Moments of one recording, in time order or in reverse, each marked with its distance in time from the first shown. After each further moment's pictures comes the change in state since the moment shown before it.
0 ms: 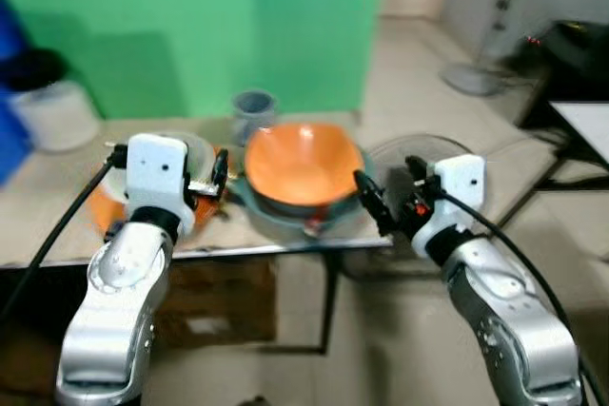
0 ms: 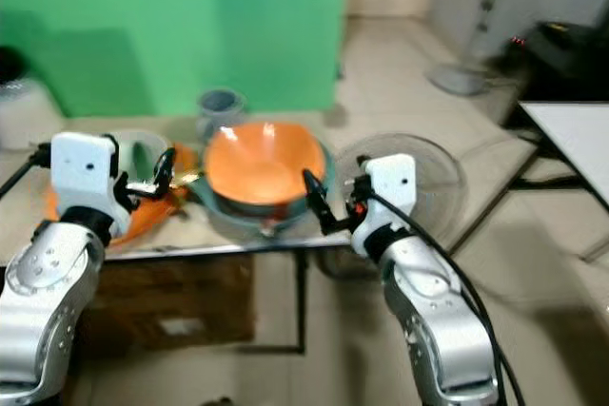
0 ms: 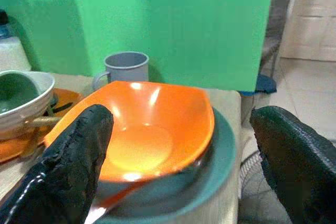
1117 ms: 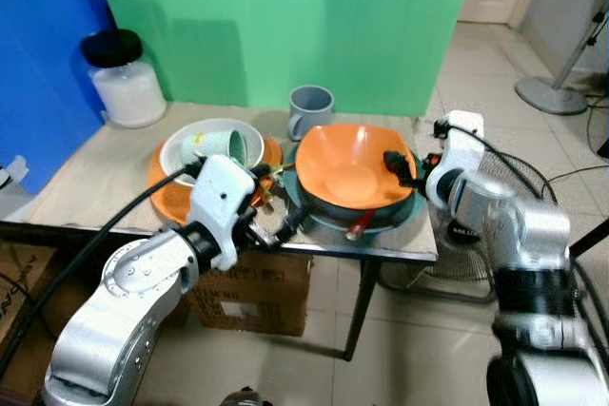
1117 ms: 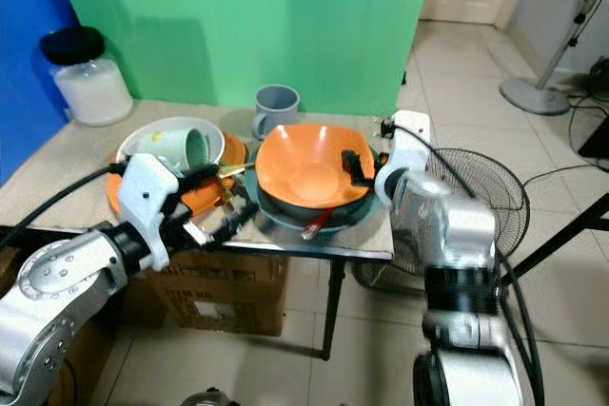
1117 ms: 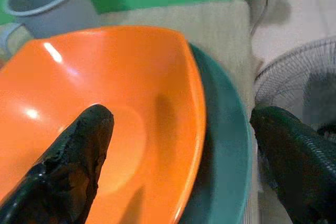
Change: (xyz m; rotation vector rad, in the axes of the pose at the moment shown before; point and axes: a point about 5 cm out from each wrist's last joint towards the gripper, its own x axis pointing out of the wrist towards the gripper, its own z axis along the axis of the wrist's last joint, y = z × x) left arm -0.019 -0.045 0.005 -0.014 0.034 -0.700; right arm 0.069 -0.069 0.004 0.248 0.422 -0.250
